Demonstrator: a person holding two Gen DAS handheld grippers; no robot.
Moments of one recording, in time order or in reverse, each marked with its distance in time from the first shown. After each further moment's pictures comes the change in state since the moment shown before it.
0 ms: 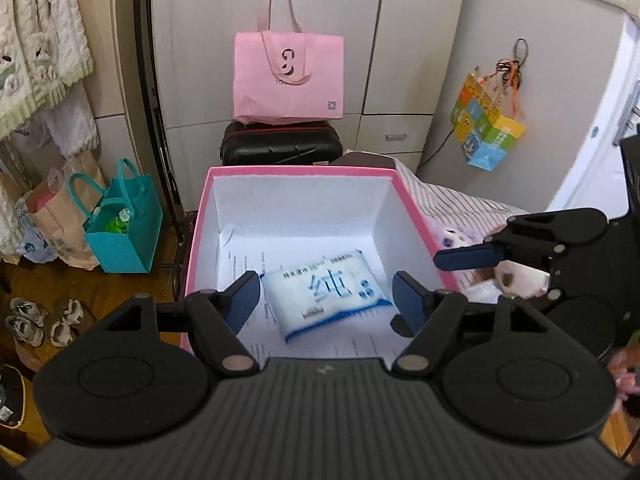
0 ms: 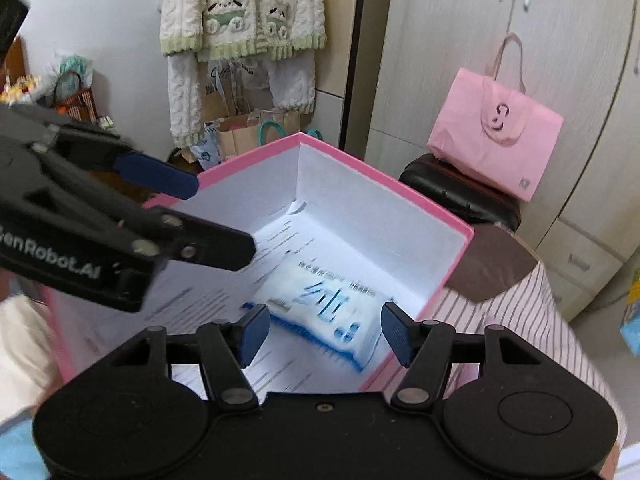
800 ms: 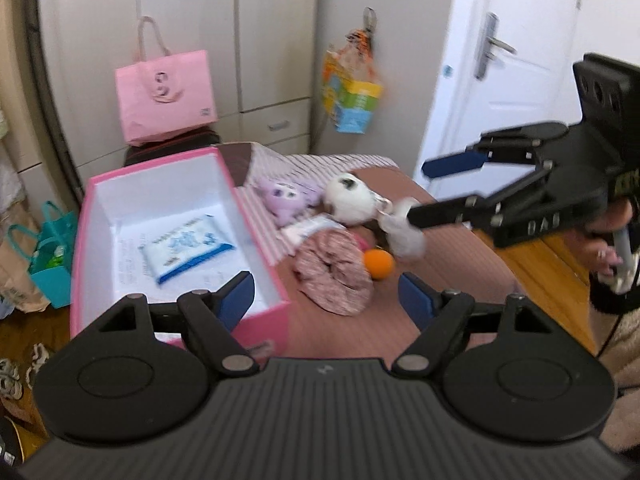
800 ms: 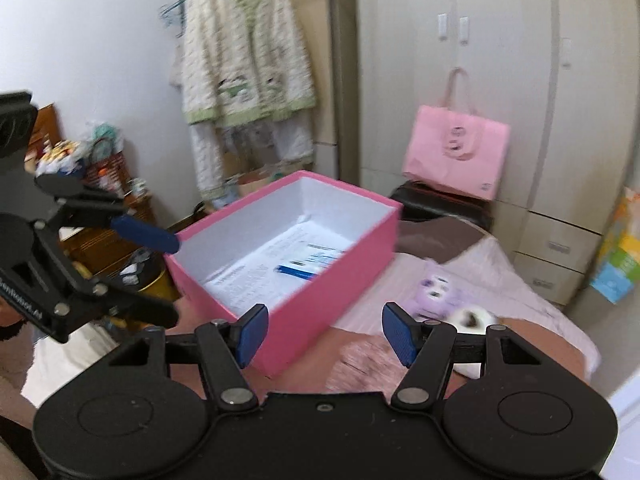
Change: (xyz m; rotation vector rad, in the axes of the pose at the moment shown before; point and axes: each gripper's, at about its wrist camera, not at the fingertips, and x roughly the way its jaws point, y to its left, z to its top) left arm -0.100 -0.128 -0.066 0.250 0.016 -0.226; right arm -0.179 -0.035 -0.115 0.092 -0.199 -0.017
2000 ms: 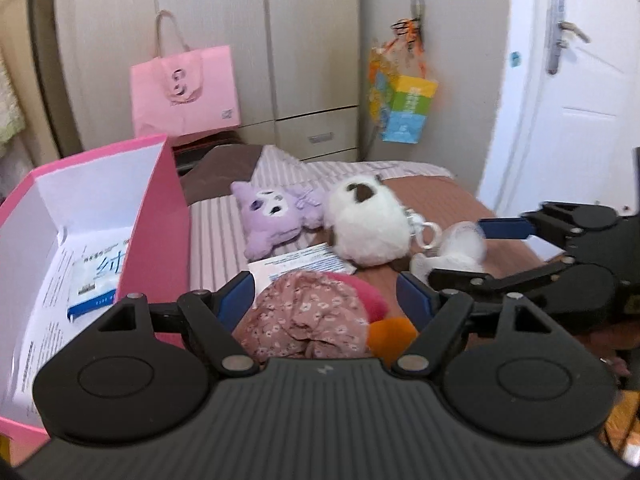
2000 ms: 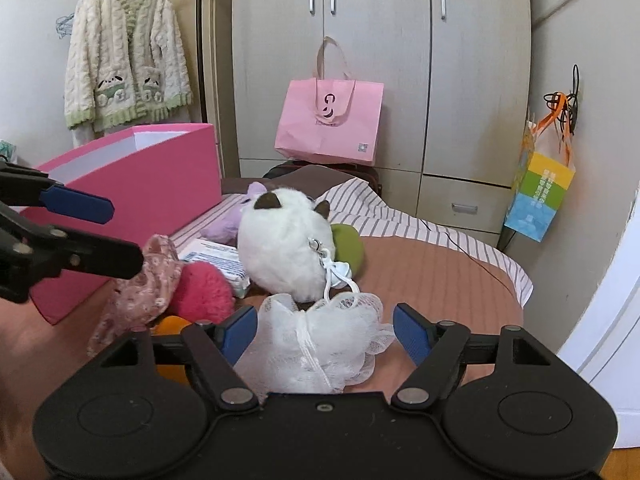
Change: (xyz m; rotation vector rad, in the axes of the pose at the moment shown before) left arm 0.188 -0.050 0.003 -0.066 -0.084 0.234; right arm 0.100 -0.128 -0.124 0.096 -0.070 -0.237
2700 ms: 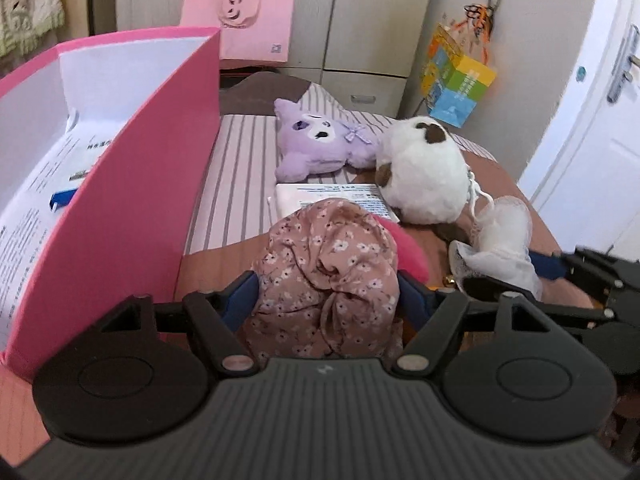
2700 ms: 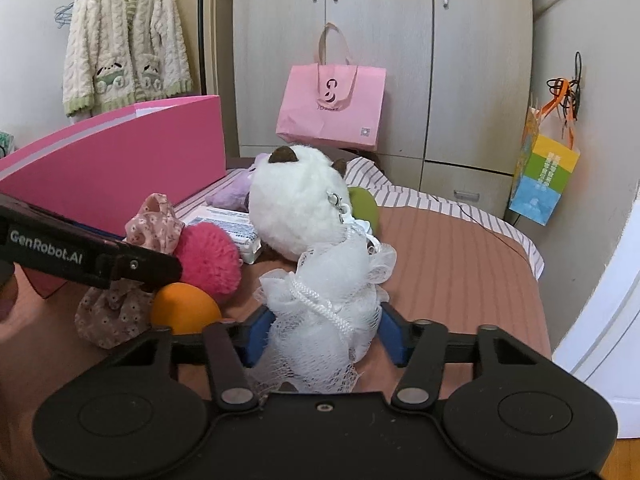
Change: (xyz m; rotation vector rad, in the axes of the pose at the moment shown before) left arm 0.033 0.025 -0.031 -0.260 0.109 0.022; right arm 0.009 0.013 -0.024 0.012 0.020 -0.012
